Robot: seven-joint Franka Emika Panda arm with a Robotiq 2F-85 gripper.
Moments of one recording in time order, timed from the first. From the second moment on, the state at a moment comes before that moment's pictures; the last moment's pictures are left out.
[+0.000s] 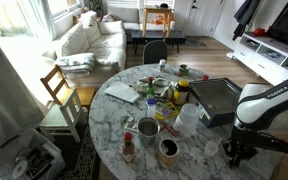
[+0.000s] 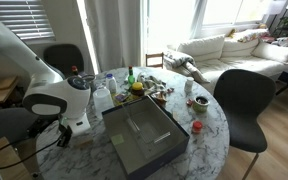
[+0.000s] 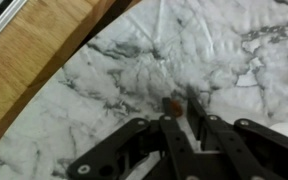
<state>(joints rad) -0.10 0.12 -0.09 -2.72 0.40 2.47 0.34</state>
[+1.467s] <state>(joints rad) -0.10 -0.10 -0.11 -2.71 0.33 2.33 0.41</state>
